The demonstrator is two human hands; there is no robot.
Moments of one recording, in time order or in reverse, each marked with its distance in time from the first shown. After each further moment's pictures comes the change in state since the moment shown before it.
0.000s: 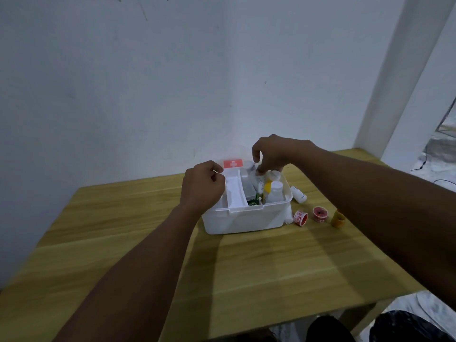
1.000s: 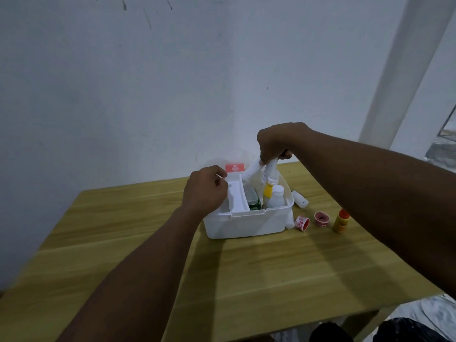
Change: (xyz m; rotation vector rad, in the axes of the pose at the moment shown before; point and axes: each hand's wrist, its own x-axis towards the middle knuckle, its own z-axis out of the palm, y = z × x) left_hand 0.005 -0.002 0.000 0.057 -0.073 0.055; right_hand 0.006 -0.017 -0.037 -0.258 -0.062 0.144
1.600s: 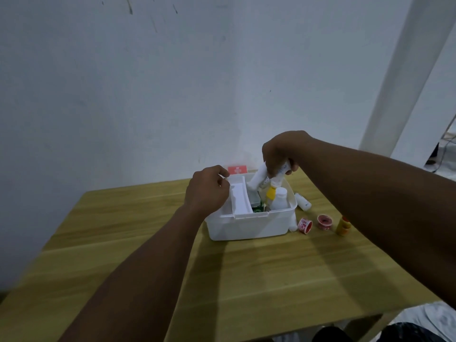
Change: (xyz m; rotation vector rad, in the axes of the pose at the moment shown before) left_hand 0.004 -0.001 -0.003 0.018 -0.002 -0.010; right_hand 0.004 -0.003 0.011 -0.023 -0.225 0.053
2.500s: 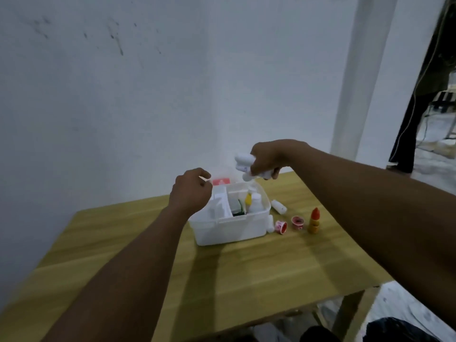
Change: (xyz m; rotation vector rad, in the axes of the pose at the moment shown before) left_hand -0.008 0.034 -0.032 -0.014 -0.020 -0.081; right_hand -0.060 0.039 0.005 0.574 0.143 -0.183
